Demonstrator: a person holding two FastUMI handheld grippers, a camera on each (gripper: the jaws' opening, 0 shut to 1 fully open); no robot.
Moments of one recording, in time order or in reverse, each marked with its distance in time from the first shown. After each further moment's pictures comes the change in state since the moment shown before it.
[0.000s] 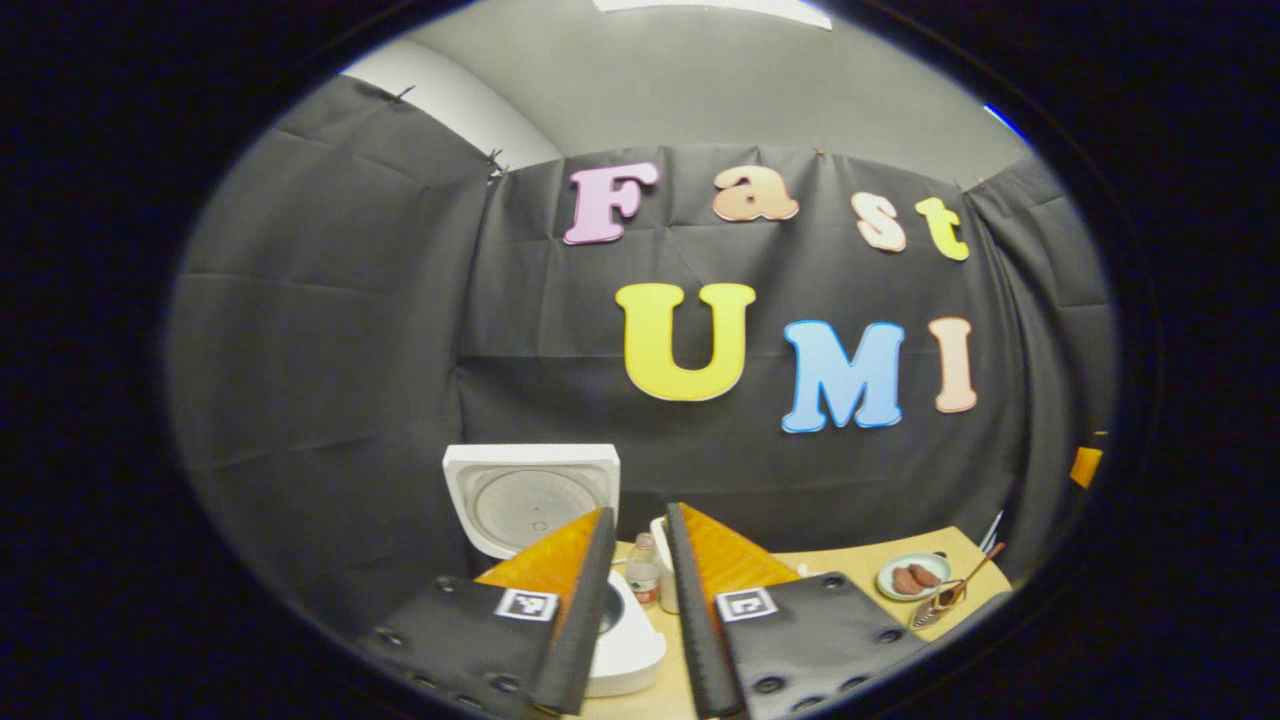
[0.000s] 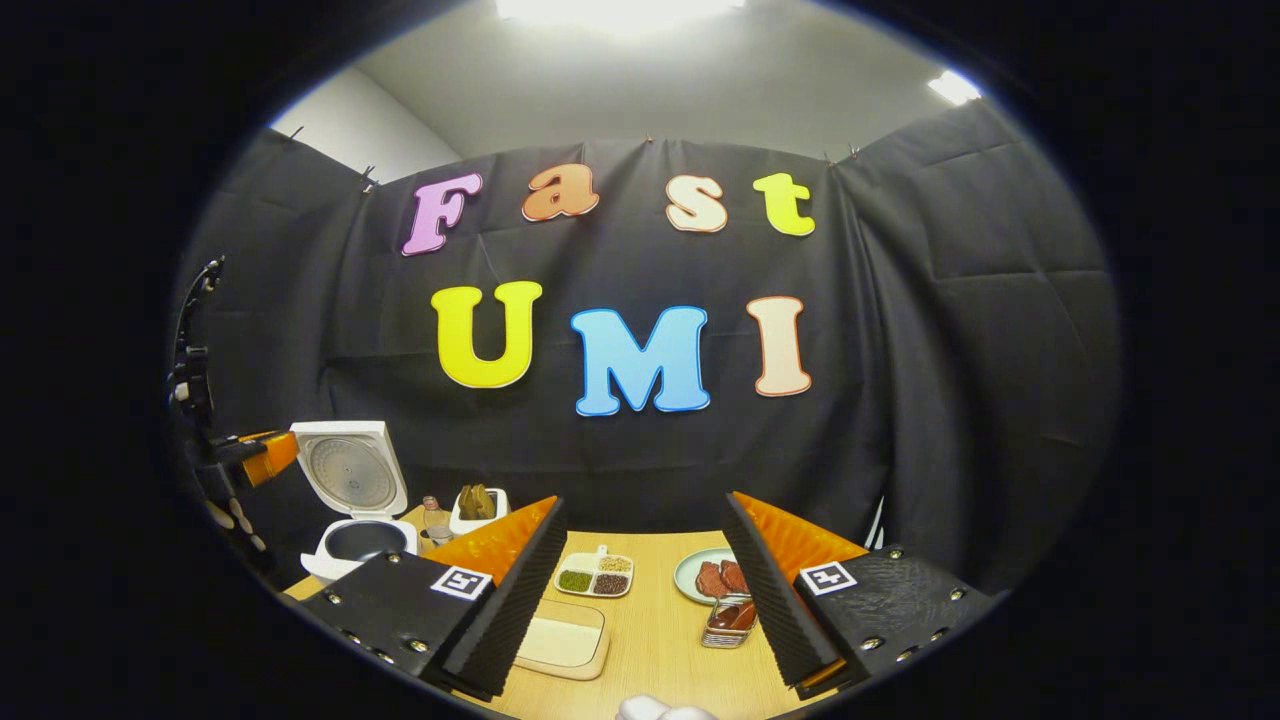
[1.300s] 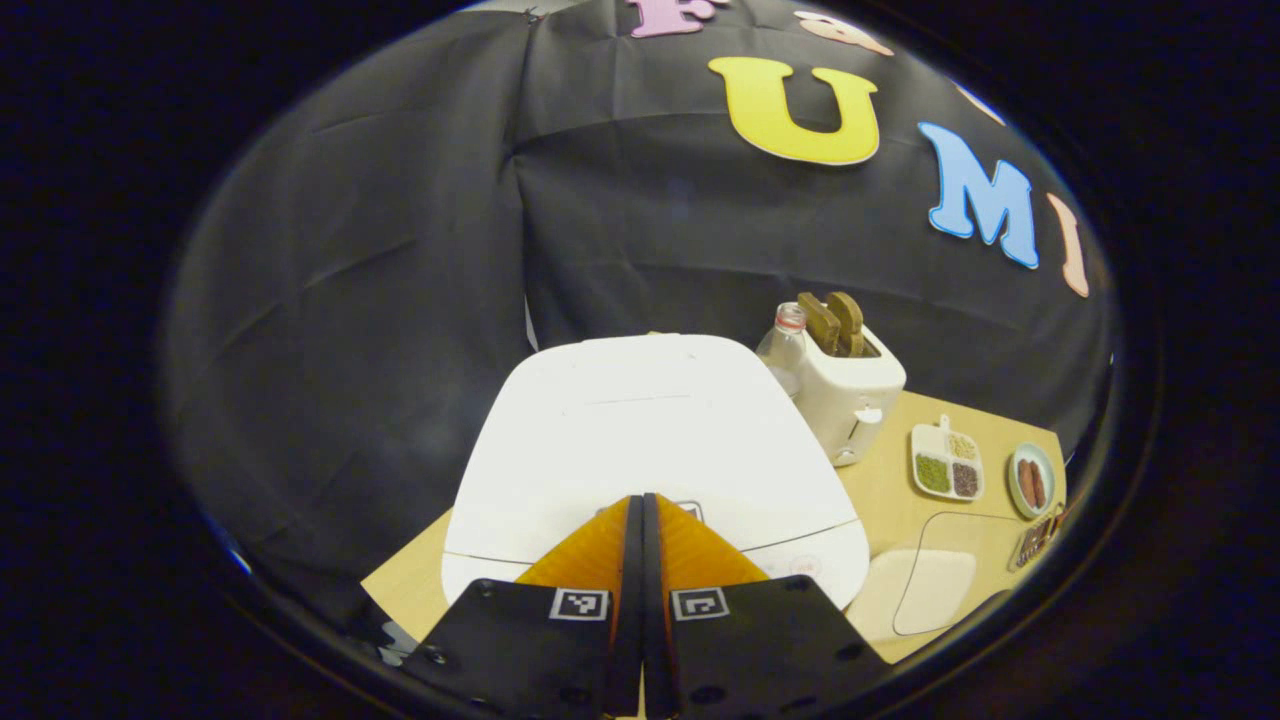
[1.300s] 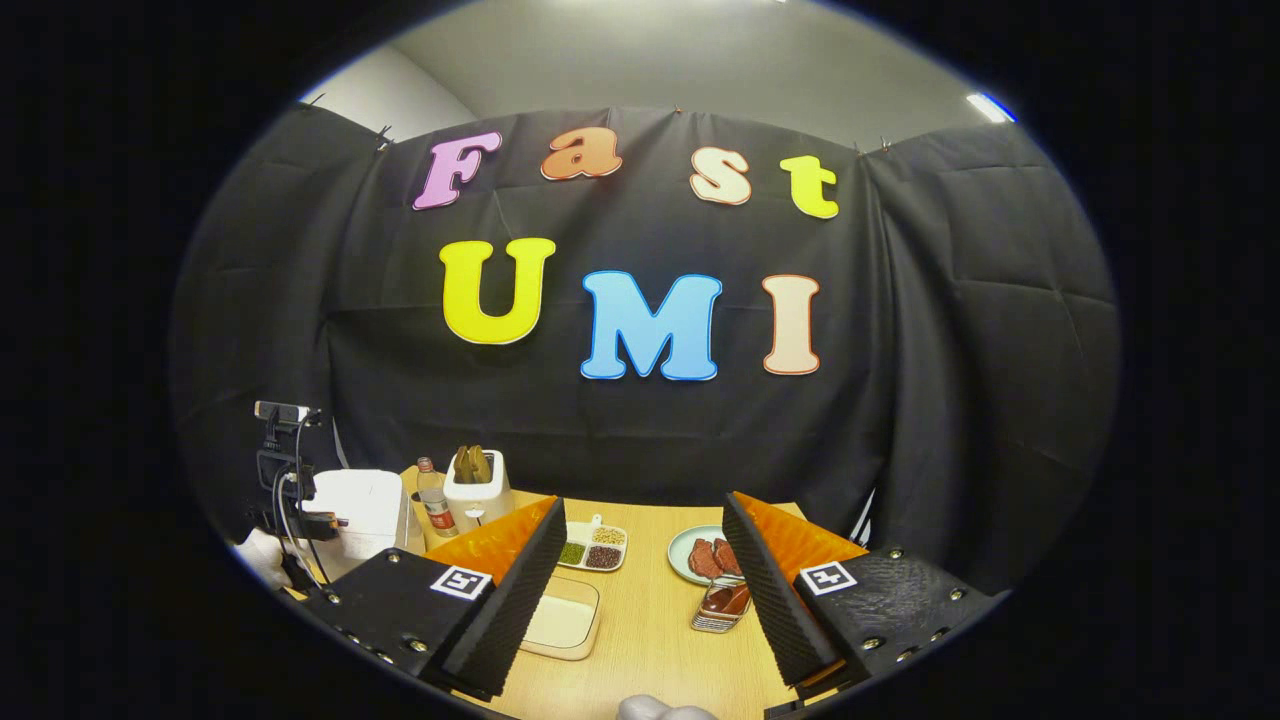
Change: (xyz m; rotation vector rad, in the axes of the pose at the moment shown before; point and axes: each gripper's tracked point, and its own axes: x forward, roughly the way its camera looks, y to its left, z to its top) left arm 0.093 0.117 -0.267 0.001 0.584 0.270; right arm 0.009 0.019 -0.020 -0.071 0.118 0.000
